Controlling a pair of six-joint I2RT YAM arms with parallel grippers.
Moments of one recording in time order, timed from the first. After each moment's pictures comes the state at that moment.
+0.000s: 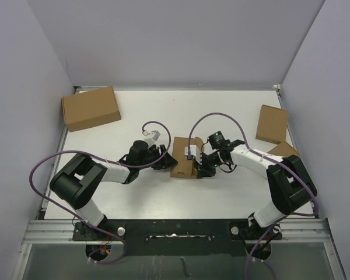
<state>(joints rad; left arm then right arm) -0.61 1.66 0.54 0.64 0.33 -0.72 0.50 1.55 0.85 -0.51 -0.66 -0.83</state>
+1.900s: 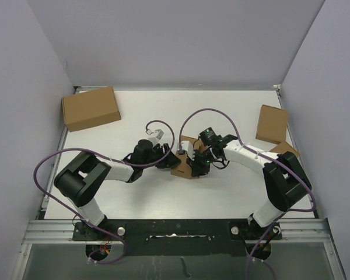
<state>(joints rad) -0.65 1.70 0.59 0.64 0.28 -0.75 0.58 1.60 0.98 -0.59 -0.60 -0.66</state>
